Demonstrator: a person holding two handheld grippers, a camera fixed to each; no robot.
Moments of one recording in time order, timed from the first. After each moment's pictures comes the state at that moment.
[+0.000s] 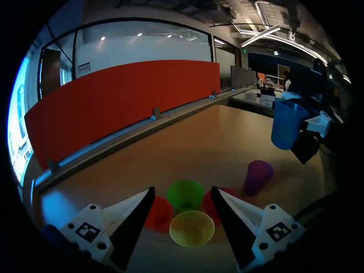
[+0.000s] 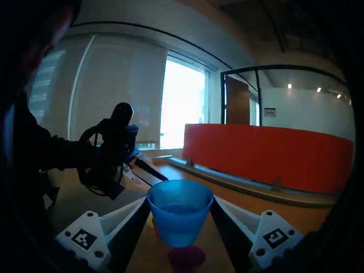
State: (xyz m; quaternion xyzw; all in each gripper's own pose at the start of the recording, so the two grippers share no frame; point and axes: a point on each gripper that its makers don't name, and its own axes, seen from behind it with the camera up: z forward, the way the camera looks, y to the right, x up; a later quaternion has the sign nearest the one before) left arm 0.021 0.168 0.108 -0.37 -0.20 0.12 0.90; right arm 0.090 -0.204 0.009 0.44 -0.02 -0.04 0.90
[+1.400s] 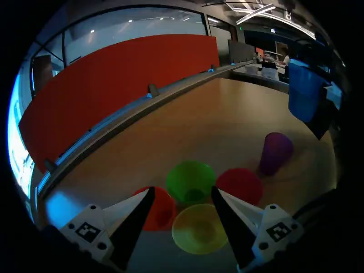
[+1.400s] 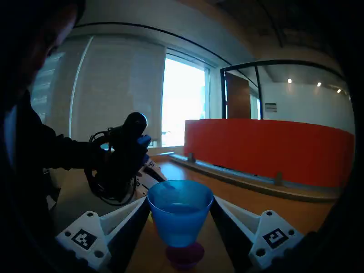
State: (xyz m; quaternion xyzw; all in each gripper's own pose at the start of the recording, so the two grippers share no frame) left arm -0.038 0.174 0.128 -0.36 -0.26 0.20 0.88; right arm 0.076 -0.194 0.012 0.44 -0.03 -0.04 0.89
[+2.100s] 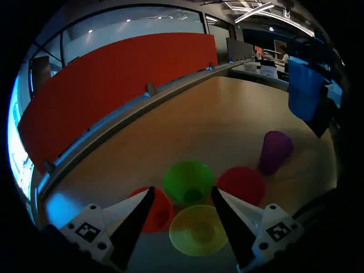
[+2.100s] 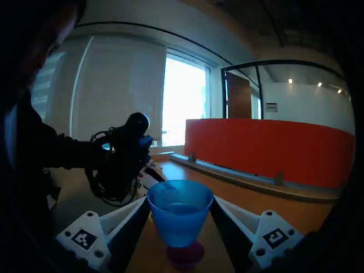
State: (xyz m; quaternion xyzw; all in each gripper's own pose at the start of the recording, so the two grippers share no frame) left arm -0.042 0.180 0.127 -0.36 -0.26 0.20 0.87; right arm 0.077 -0.196 0.011 0.45 -0.04 -0.04 0.89
